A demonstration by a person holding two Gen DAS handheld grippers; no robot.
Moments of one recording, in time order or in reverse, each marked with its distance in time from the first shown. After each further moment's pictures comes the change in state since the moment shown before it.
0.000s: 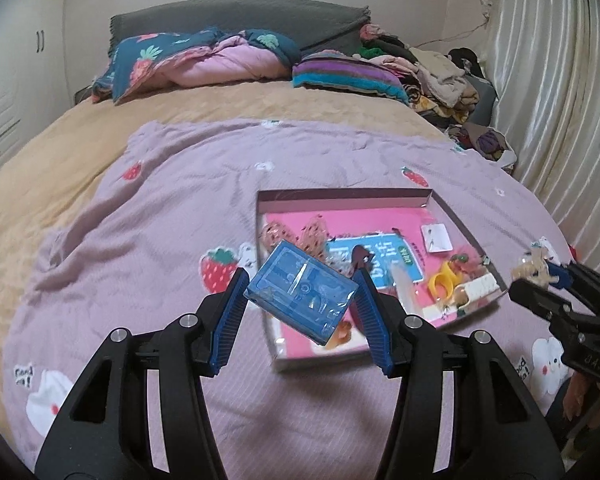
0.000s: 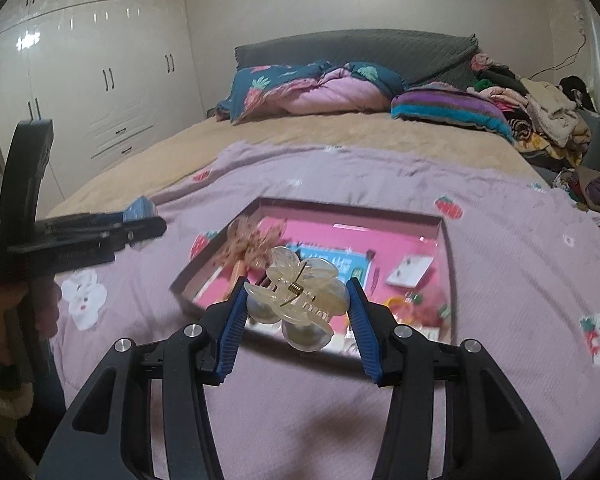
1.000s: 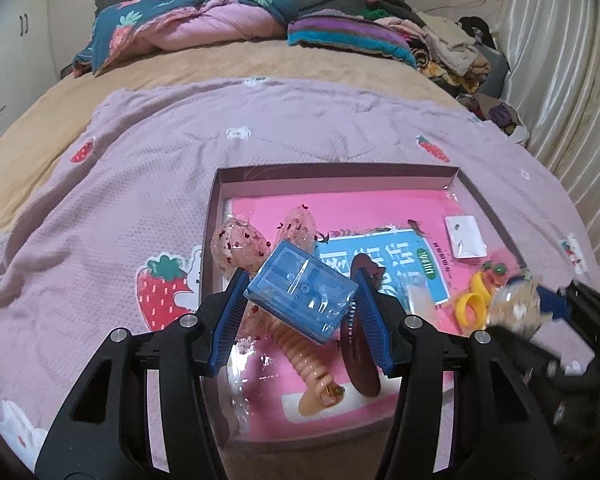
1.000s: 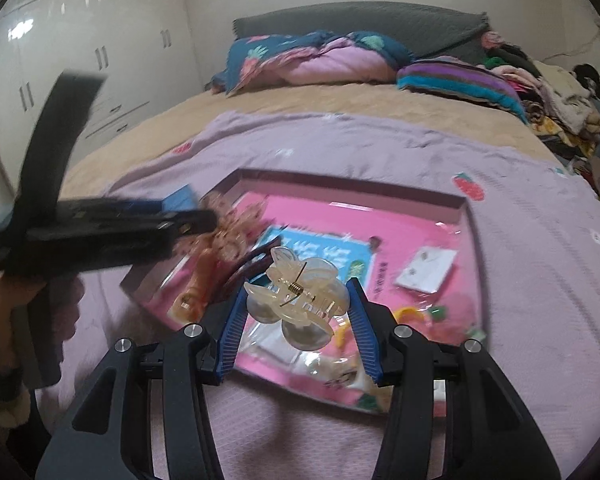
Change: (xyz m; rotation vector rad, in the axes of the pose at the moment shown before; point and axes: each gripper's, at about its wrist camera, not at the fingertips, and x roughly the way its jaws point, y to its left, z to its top) left arm 0.103 -0.016 0.015 -0.007 0.147 0.004; right arm 0.079 -0.016 -0.003 -0.017 0.112 0.021
